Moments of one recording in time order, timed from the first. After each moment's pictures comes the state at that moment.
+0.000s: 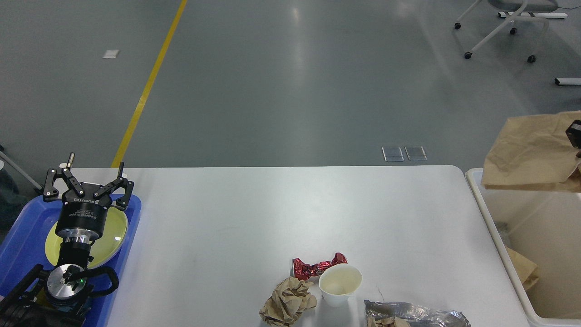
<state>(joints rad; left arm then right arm) -0.27 0.24 -1.34 -0.77 -0.04 -0.59 -0.29 1.61 -0.67 -1.33 0.78 0.14 0.30 -0.15</state>
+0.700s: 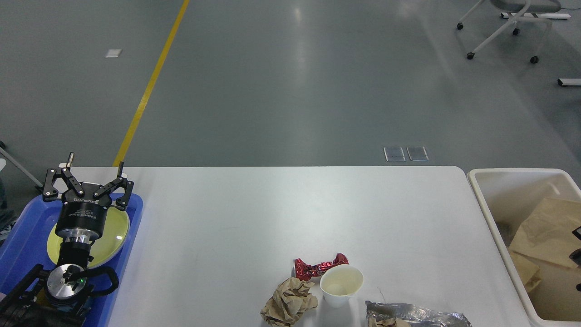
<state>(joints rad) -0.27 0.24 -1.34 -0.77 -0.04 -0.59 -0.29 0.72 -0.52 -0.85 0.27 0.14 -0.16 -0.15</state>
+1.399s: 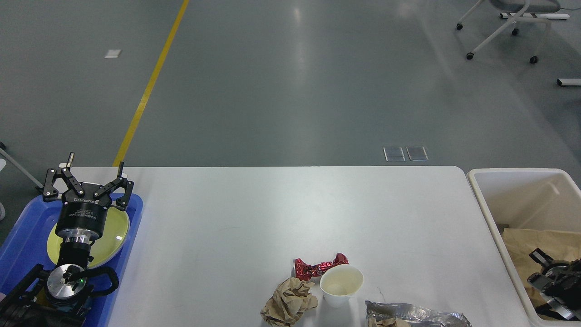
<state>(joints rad) -0.27 0.24 -1.34 -0.77 -0.04 -0.59 -0.29 0.63 -0.38 -0.85 0.24 0.14 -0.21 -0.15</state>
